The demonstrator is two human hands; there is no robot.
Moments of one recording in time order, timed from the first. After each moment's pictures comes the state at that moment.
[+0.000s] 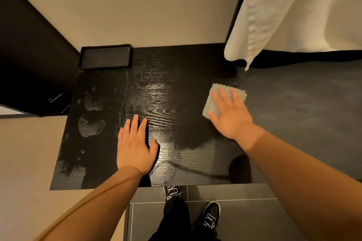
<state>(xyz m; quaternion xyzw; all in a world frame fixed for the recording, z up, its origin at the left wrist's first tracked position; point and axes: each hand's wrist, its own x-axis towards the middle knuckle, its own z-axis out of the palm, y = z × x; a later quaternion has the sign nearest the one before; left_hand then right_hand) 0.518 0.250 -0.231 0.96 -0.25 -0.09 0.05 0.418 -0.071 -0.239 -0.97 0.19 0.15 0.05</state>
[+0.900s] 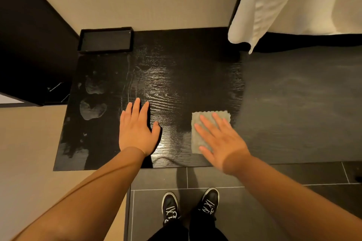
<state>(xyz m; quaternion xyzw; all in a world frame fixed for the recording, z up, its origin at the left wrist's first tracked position) 0.519 0.251 -0.230 0.96 -0.26 -0.09 0.06 0.323 0.030 -0.249 -0.99 0.04 0.09 0.06</state>
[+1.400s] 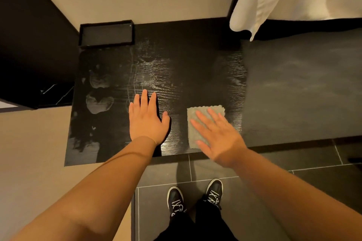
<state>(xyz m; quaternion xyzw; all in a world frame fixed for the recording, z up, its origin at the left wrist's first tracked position) 0.520 0.256 -0.234 0.96 -0.27 -0.09 0.06 0.322 0.084 -0.249 -1.00 0.06 0.03 0.07</state>
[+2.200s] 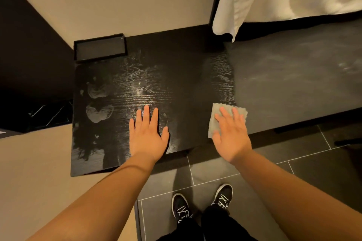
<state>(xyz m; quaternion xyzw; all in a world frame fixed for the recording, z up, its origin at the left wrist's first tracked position) 0.497 0.295 -0.237 0.93 -0.35 -0.09 0.02 0.293 0.099 -0.231 -0.93 0.35 0.06 0.10</state>
